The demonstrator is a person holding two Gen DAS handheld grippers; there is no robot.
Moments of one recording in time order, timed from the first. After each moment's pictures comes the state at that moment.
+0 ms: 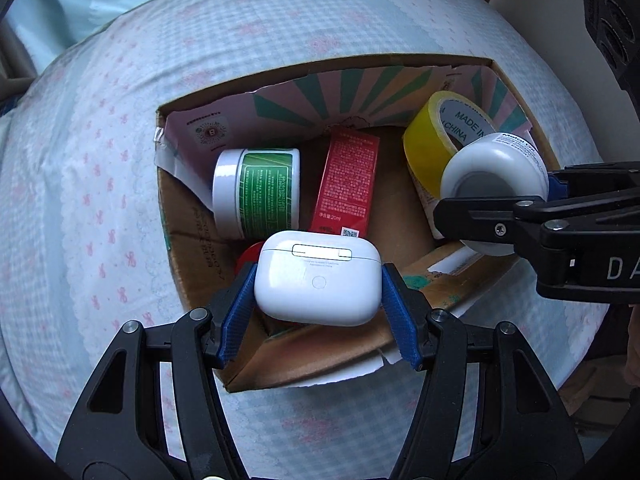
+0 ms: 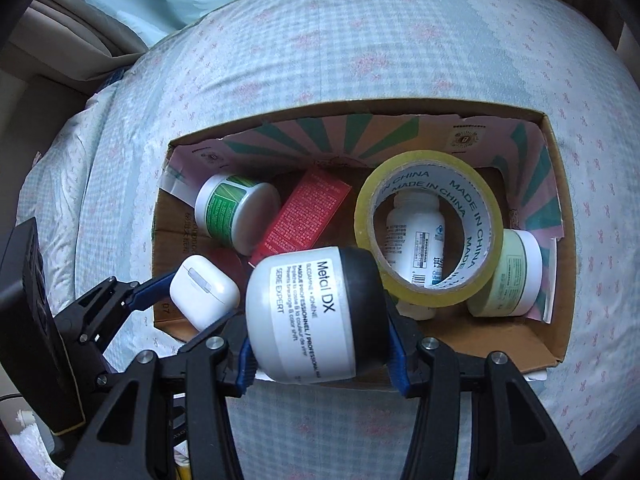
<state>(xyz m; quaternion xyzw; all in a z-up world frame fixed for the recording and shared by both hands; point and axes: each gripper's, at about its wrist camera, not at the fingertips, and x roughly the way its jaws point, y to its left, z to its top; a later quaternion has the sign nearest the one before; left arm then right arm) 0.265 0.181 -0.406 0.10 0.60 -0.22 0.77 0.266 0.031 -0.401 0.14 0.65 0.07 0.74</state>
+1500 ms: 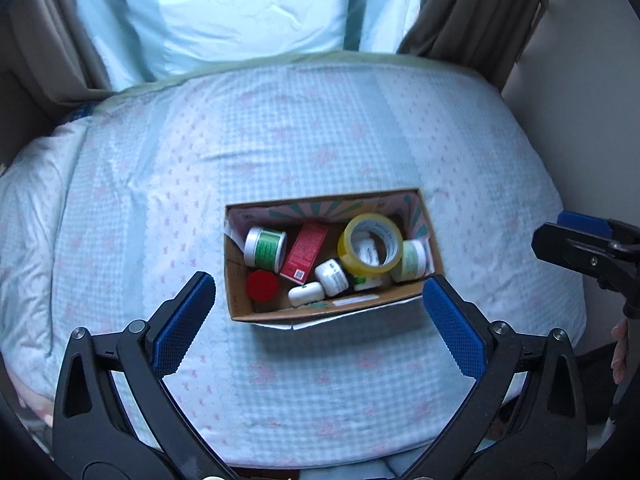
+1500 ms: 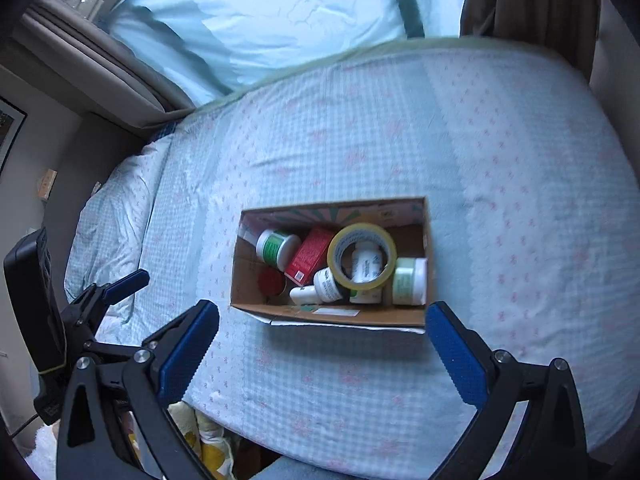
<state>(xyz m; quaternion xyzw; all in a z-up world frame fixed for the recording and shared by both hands) 0.215 0.133 -0.159 0.03 0.54 -0.10 0.84 0.195 -0.076 -0.183 0.14 0.54 0.09 0.82</state>
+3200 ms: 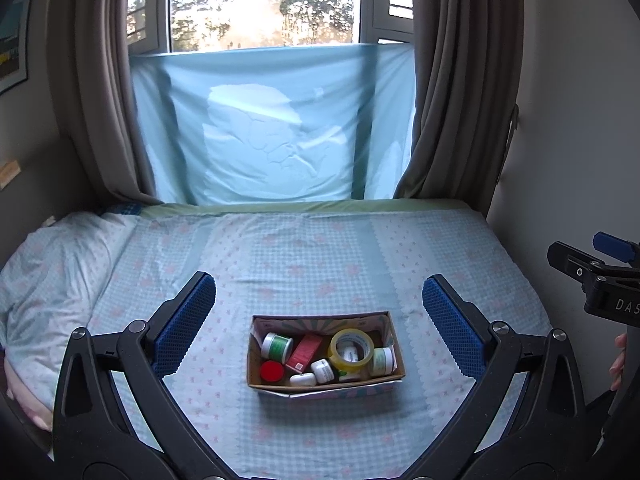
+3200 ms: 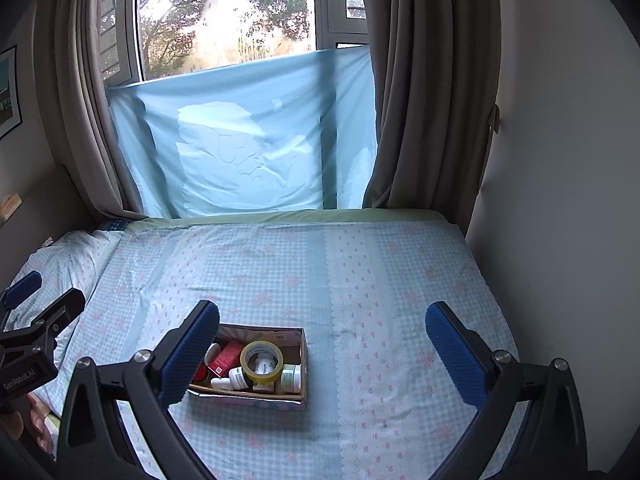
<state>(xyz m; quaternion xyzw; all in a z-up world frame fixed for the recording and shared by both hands) 0.112 0.124 0.000 0.02 0.32 -0.08 0.94 0.087 -0.104 -0.029 0.03 0.35 -0.06 0.94</state>
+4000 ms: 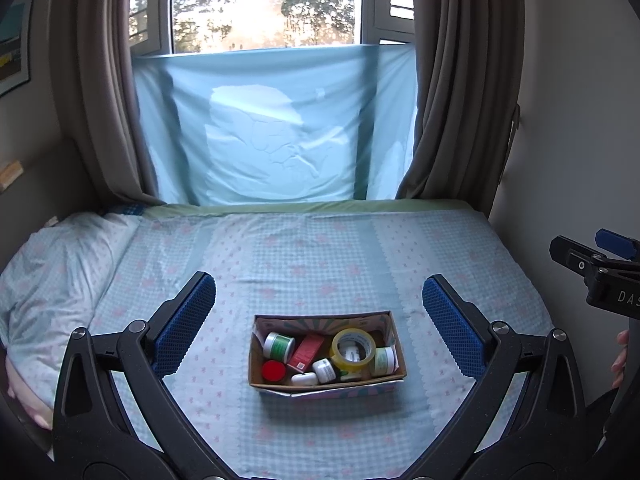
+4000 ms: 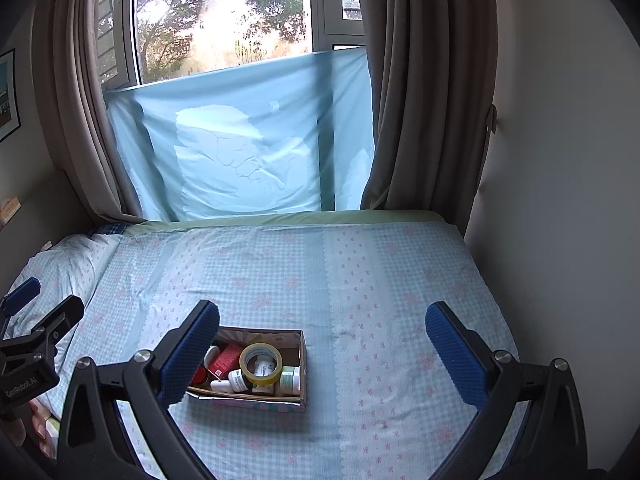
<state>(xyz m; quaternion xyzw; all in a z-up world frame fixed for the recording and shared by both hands) 0.111 0.125 0.001 0.02 0.32 -0.07 0.95 0.088 -0.106 -0.026 0.03 0.34 -0.06 0.94</state>
